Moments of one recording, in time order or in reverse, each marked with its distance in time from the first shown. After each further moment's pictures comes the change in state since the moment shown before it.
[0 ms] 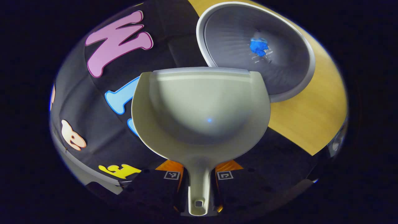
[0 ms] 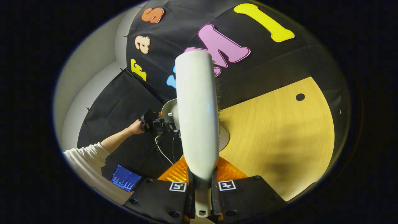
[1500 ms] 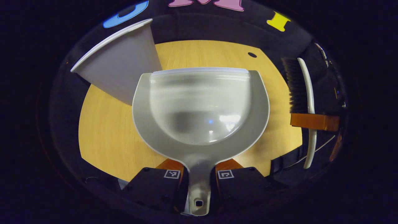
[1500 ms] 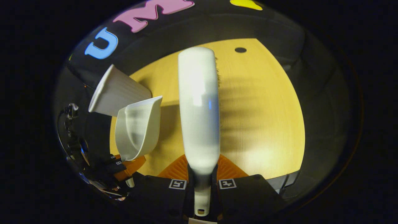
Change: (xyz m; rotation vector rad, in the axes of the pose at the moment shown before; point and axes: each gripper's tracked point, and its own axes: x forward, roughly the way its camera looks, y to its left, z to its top) left arm -0.112 -0.151 0.407 -1.230 -0.087 -1.494; right arm 0.064 -0.143 -0.125 0.157 0.433 -0.770
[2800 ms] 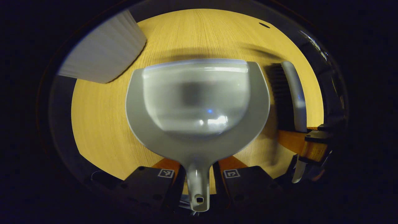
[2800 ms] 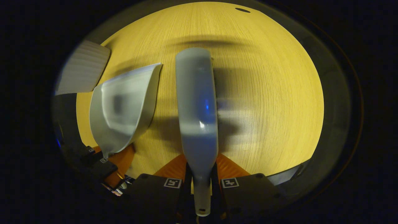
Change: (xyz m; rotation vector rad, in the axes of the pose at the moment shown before) left arm -0.019 -0.011 0.044 0.037 0.227 0.063; right arm 0.035 -0.021 -0.013 -0.009 0.285 -0.234
